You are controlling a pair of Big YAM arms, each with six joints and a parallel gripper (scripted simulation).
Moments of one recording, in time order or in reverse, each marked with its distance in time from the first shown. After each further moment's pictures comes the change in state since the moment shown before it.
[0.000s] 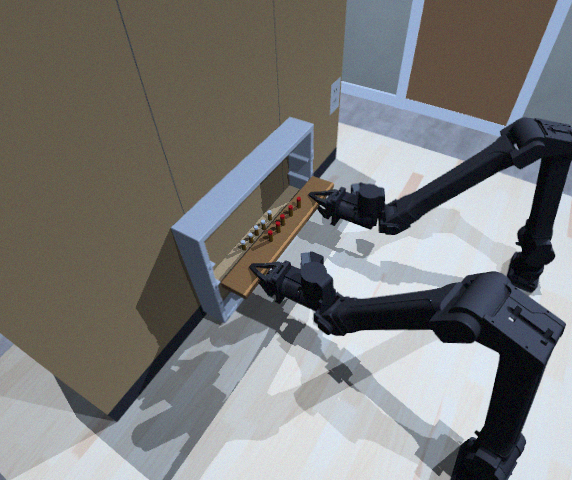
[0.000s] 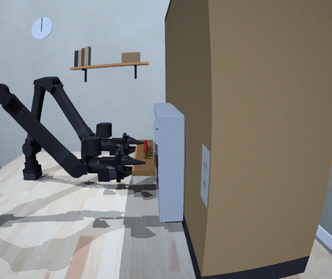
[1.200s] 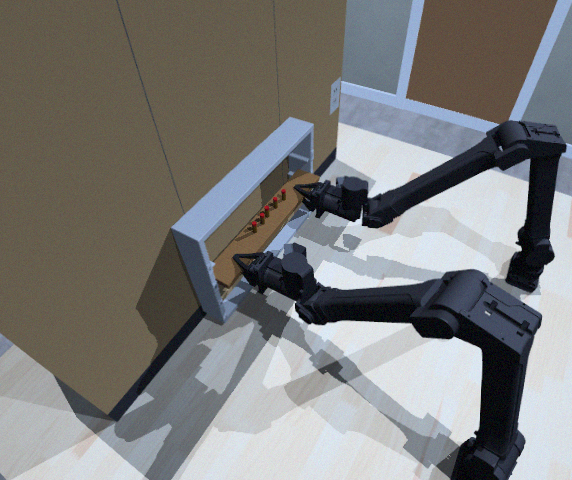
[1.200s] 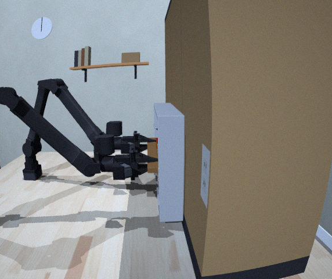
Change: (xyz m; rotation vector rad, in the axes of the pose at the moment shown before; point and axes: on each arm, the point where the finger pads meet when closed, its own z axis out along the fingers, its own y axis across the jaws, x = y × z) left arm 0.002 0.011 0.049 -0.020 0.001 0.002; right arm 0.001 0.009 0.049 -0.020 0.000 0.002
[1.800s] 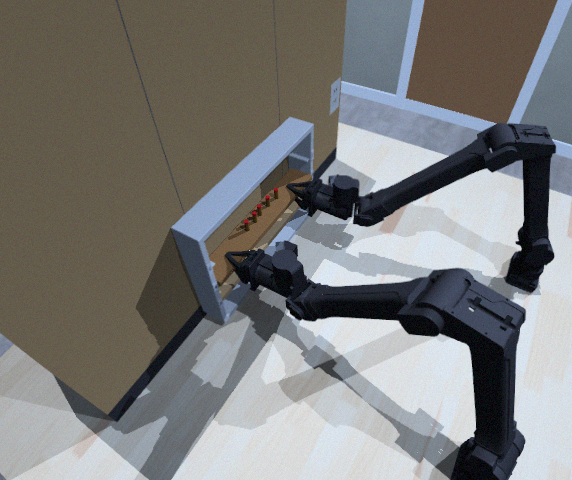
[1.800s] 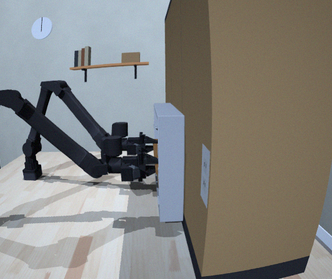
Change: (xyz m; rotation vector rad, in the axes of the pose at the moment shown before) left arm 0.001 -0.006 0.025 0.003 0.001 0.000; right arm 0.001 -0.006 0.025 0.004 0.000 -0.002
